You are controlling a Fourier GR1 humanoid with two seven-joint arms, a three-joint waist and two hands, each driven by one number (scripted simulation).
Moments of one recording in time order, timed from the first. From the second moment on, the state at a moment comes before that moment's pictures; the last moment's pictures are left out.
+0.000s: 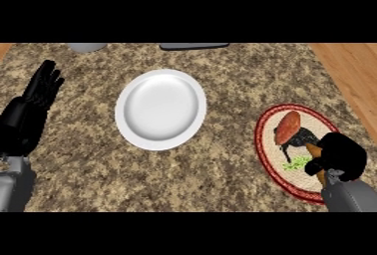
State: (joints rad) left arm -0.21 0.35 0.09 -1.60 0.09 0.00 0.12; right arm -0.16 -0.38 0.17 -1.32 1.02 -0.01 0.94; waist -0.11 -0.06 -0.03
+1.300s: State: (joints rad) left arm -0.28 0.33 0.04 -1.60 0.10 -0.04 0.11; right arm -0.30 -0.01 0.64 -1.90 1.56 -0.03 1.24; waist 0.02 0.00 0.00
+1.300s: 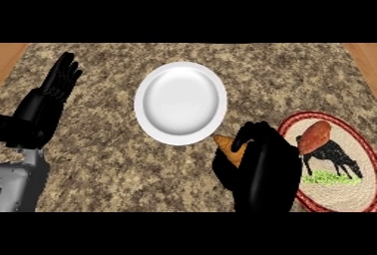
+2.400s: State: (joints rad) left arm -0.36 0.29 0.00 -1.57 0.08 -0.05 0.12; right arm -0.76 -0.01 0.28 -1.23 1.25 -0.19 1.20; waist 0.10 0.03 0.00
